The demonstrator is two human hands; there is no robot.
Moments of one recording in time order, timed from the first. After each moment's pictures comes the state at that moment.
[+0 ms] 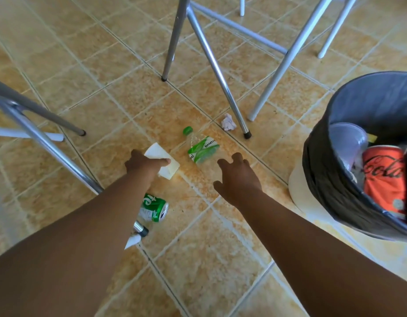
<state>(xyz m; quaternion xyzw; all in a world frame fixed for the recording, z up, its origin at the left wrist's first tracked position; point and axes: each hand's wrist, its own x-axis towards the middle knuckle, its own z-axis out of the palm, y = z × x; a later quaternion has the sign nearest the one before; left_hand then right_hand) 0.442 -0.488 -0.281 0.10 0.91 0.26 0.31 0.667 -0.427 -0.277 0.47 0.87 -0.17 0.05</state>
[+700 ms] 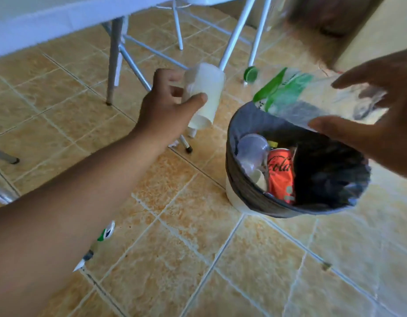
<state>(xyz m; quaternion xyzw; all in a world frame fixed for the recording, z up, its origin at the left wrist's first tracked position) 0.617 -0.415 -0.081 0.47 0.69 0.49 0.26 0.903 -0.412 0.009 0.52 0.83 0.00 -0.21</state>
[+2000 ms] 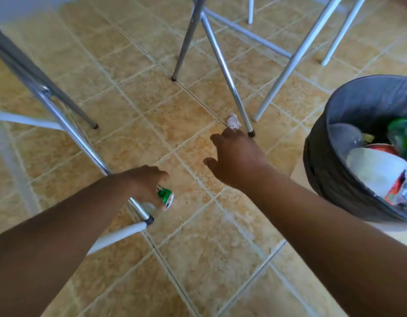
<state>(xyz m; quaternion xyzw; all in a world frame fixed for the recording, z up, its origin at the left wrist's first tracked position) 0.441 -0.545 -0.245 0.56 0.72 -0.22 0.34 0.654 -0.441 -0.183 0.38 0.92 -0.09 0.01</state>
